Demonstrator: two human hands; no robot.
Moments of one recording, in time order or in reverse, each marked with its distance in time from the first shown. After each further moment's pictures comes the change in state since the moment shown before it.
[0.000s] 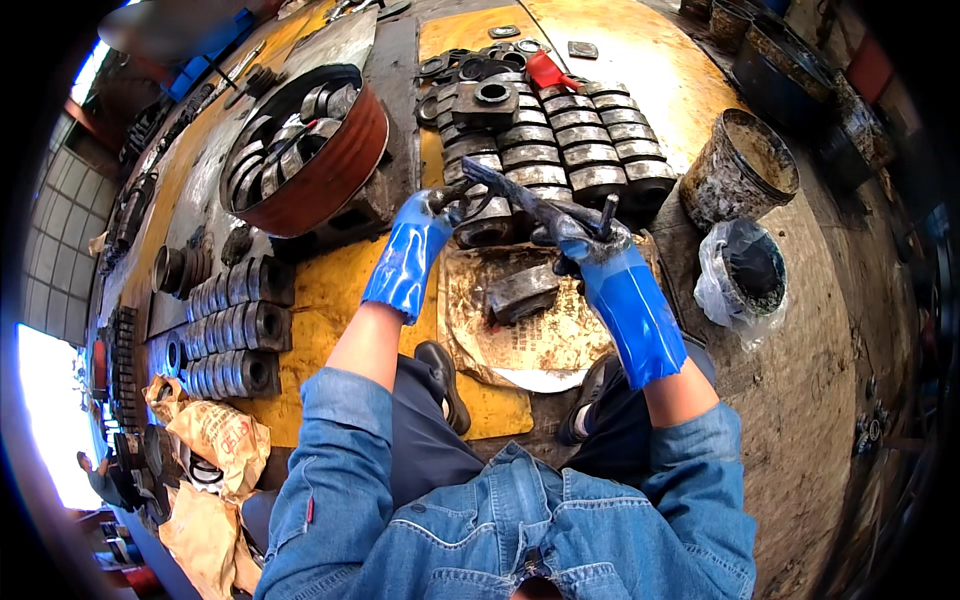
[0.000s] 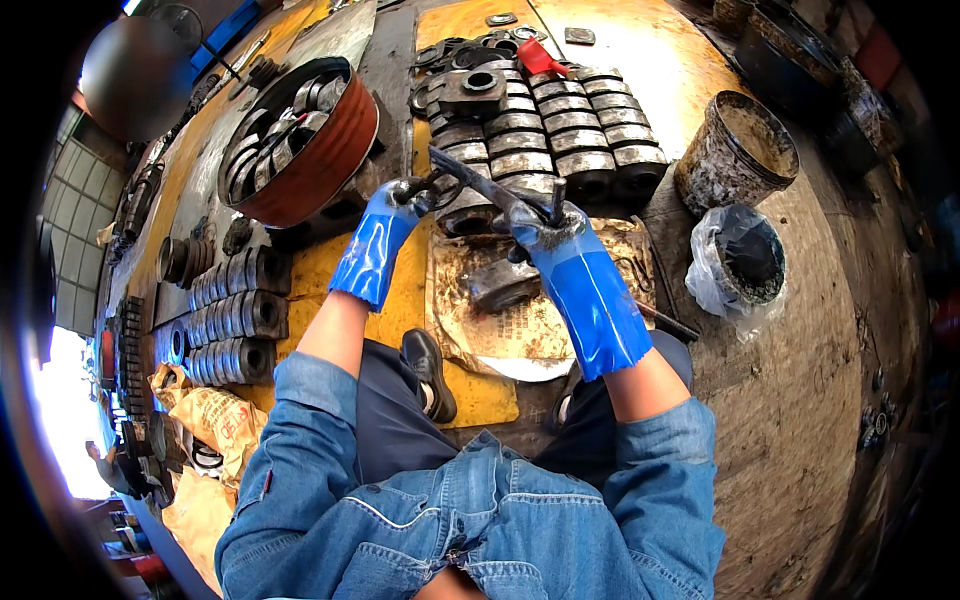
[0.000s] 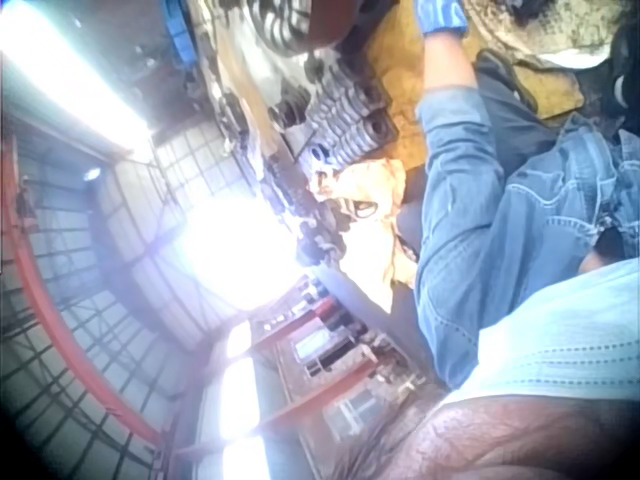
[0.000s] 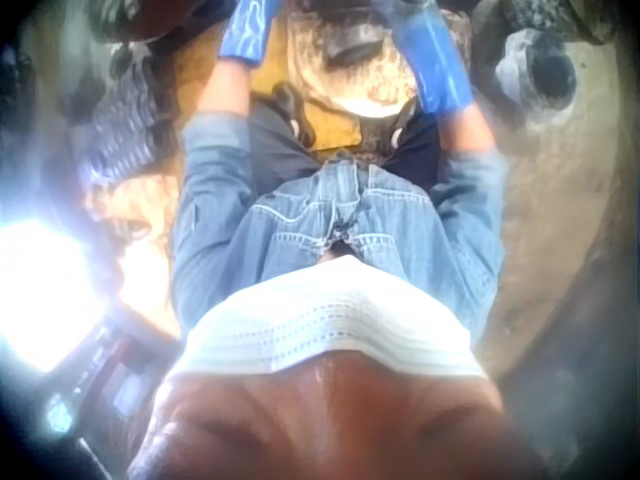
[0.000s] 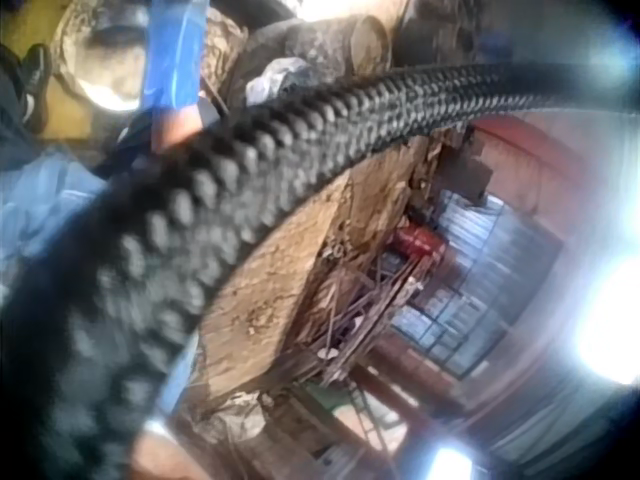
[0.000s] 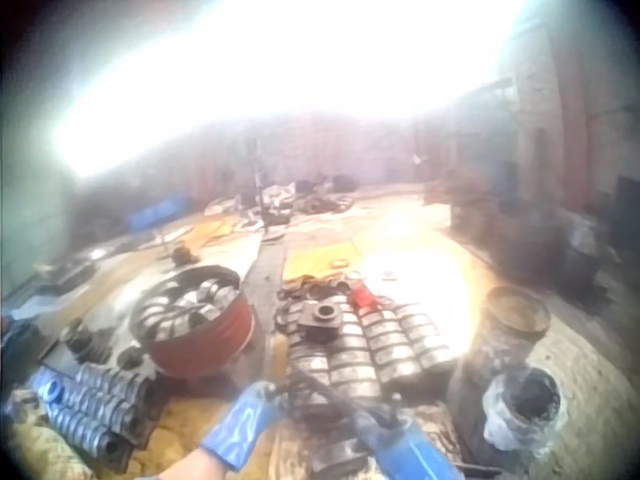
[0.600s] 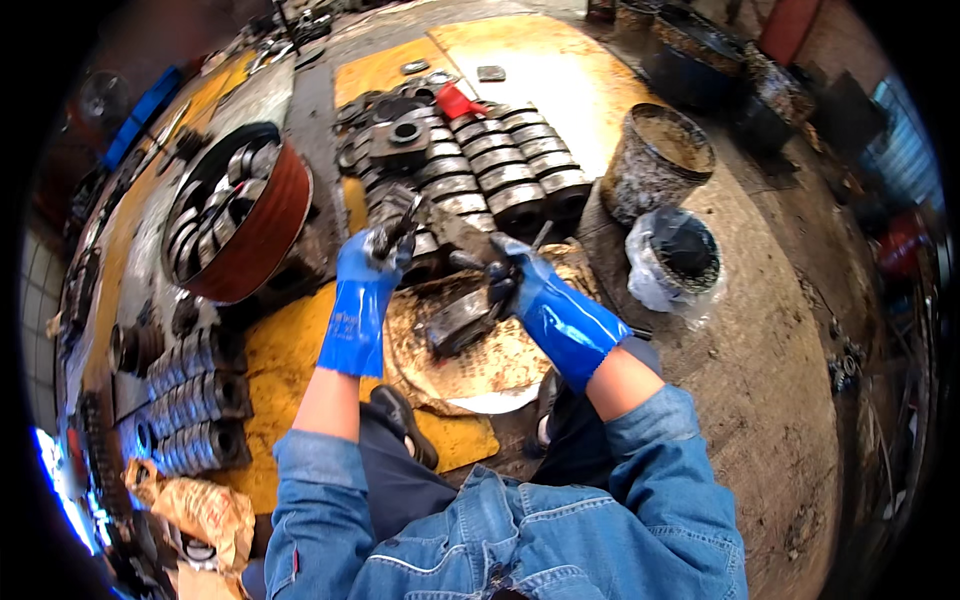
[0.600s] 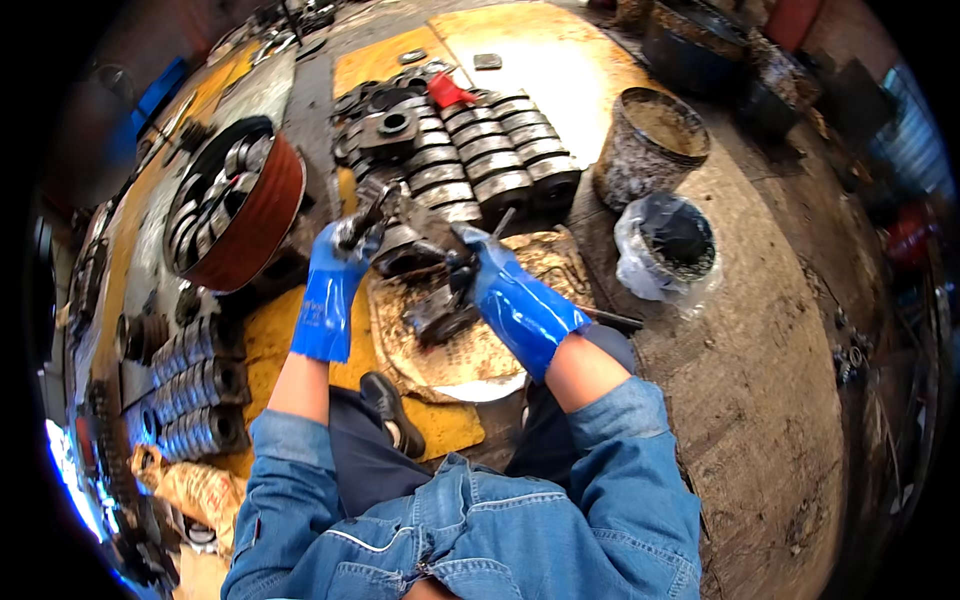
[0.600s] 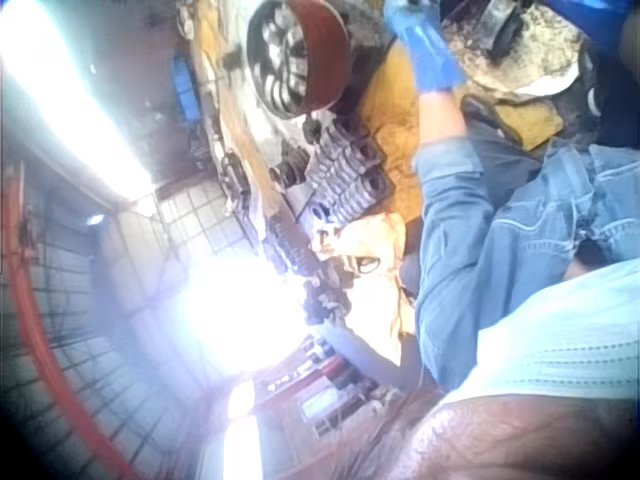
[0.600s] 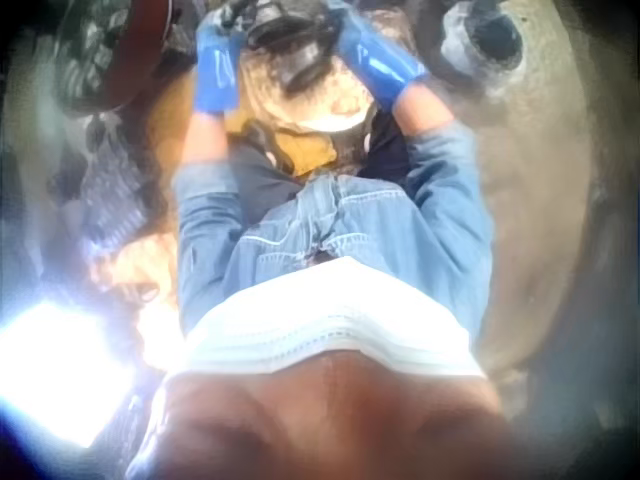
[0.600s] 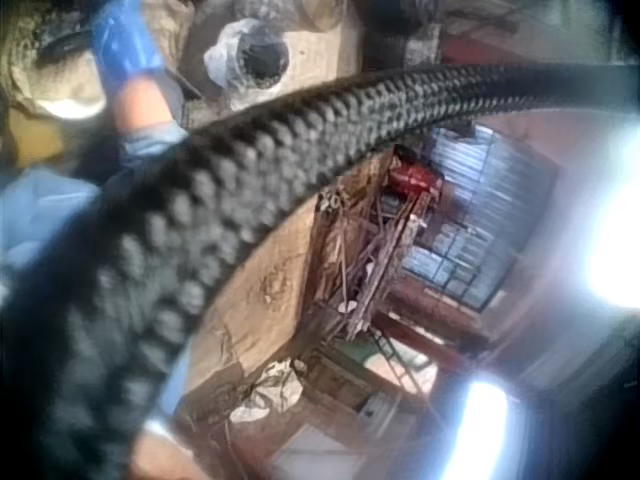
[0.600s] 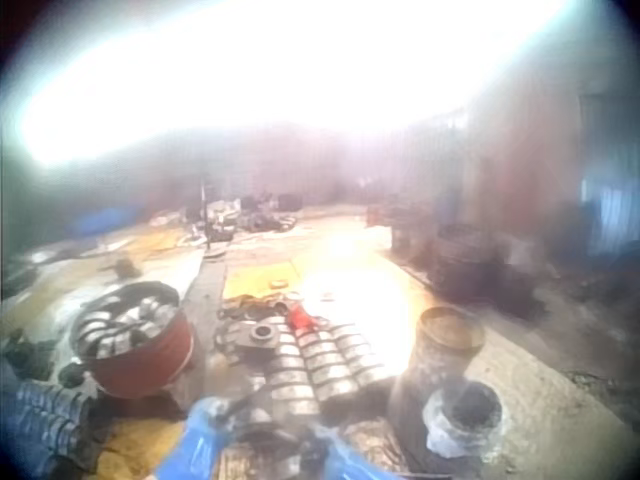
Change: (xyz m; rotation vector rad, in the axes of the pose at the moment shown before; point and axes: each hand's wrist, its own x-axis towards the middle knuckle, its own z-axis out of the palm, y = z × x) left_hand -0.003 0.036 0.014 -0.162 -0.153 0.275; right_hand -0.004 -0.015 0.001 0.853 -0.041 0.432
